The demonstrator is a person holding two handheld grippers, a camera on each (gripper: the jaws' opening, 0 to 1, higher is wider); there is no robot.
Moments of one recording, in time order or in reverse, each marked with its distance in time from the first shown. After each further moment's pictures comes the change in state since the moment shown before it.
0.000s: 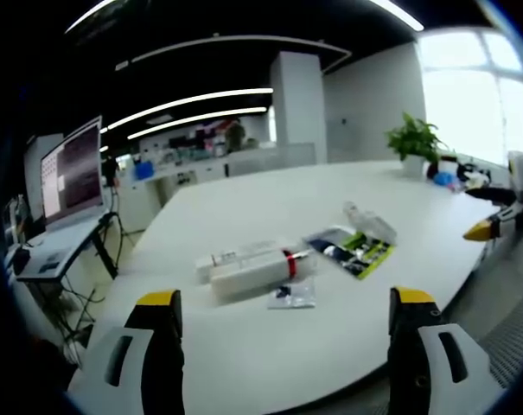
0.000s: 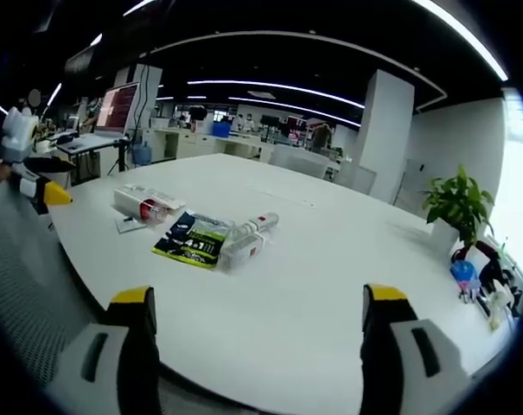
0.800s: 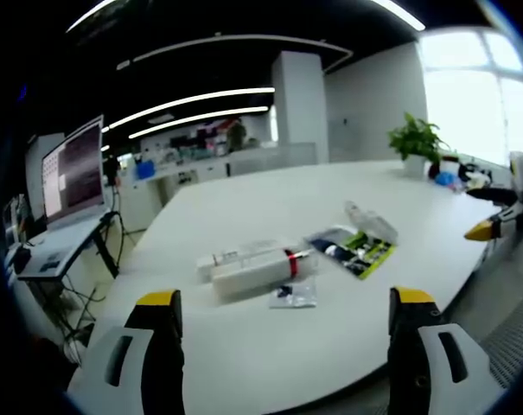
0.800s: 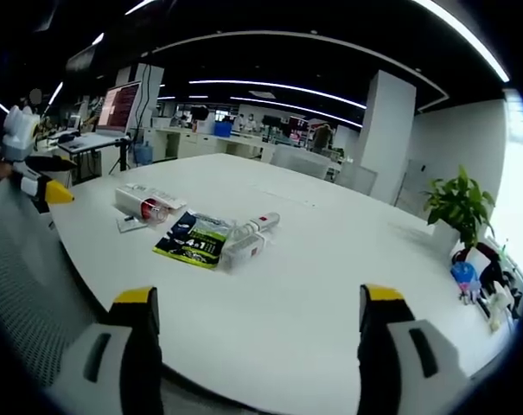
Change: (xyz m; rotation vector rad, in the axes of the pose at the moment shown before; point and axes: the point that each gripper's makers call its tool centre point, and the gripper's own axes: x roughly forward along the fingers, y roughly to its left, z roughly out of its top) left arm 0.000 0.001 0.000 -0.002 0.000 0.007; right arm 0.000 0.002 0.001 -0.007 -0.001 0.005
